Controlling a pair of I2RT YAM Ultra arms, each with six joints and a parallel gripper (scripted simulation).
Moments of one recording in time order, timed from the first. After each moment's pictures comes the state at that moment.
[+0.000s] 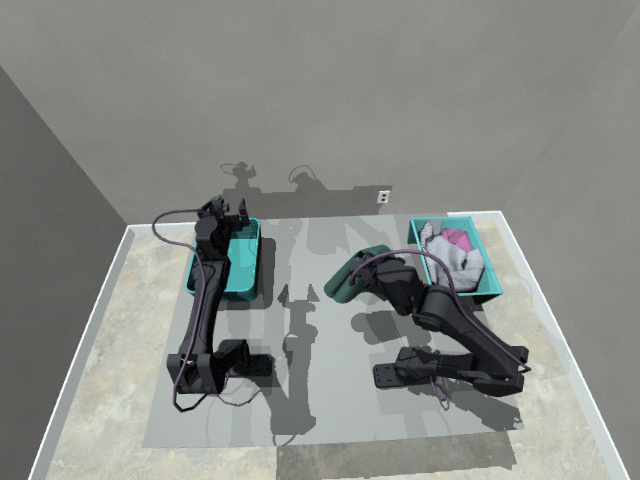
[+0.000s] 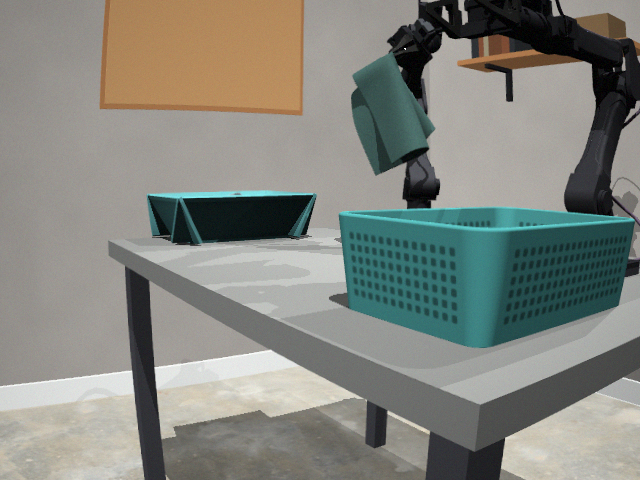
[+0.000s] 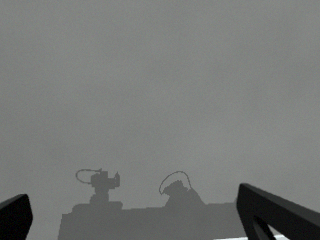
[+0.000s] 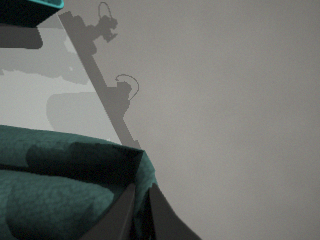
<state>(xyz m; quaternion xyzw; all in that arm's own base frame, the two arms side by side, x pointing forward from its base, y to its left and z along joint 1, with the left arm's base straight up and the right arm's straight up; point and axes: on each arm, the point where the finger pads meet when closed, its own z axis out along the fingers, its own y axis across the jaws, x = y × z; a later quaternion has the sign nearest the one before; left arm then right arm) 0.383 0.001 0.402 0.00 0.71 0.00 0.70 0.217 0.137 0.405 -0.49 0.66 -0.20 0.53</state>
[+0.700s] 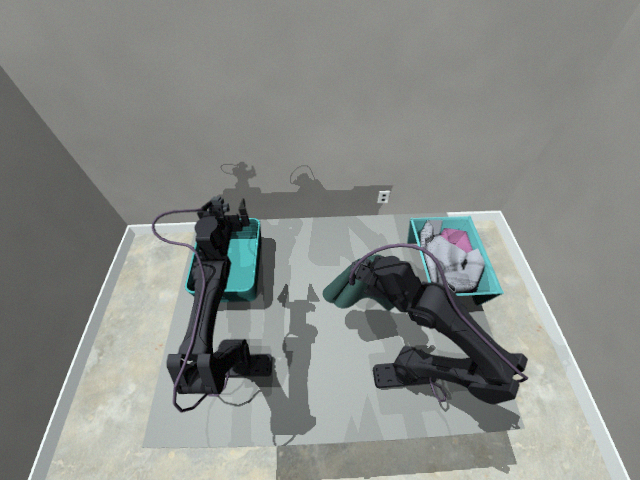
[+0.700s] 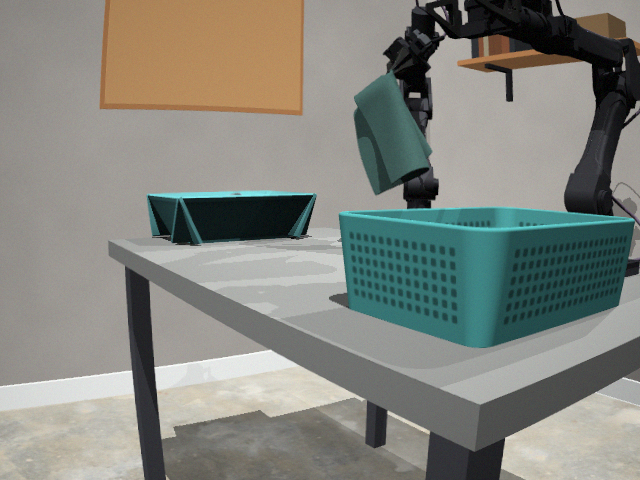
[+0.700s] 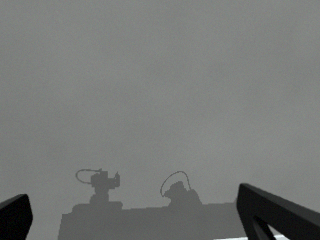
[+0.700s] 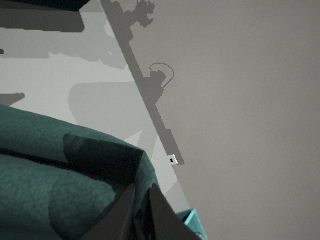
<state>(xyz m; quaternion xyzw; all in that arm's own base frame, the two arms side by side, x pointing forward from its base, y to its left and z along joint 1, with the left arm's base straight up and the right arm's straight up) 0.383 0.001 0.402 0.00 0.71 0.00 0.70 0.217 0.136 0.365 -0.52 0.69 -0.16 0.47</state>
